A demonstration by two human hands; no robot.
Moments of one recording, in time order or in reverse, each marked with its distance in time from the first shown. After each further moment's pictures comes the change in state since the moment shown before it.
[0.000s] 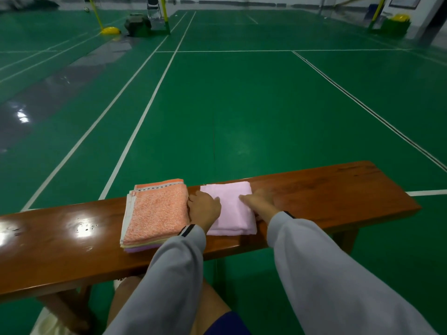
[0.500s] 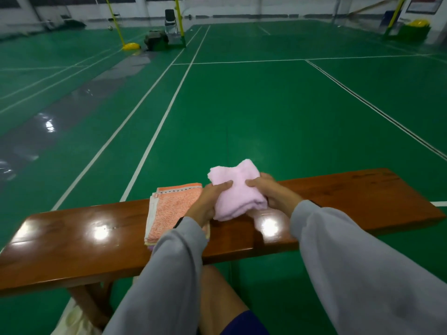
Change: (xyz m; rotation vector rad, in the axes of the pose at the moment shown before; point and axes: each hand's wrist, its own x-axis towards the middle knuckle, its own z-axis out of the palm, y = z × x) left_hand 0.019 -0.024 -0.054 -1.247 -0.390 -0.058; right_hand -0.022 -0.062 -0.010 0.390 -0.269 -0.166
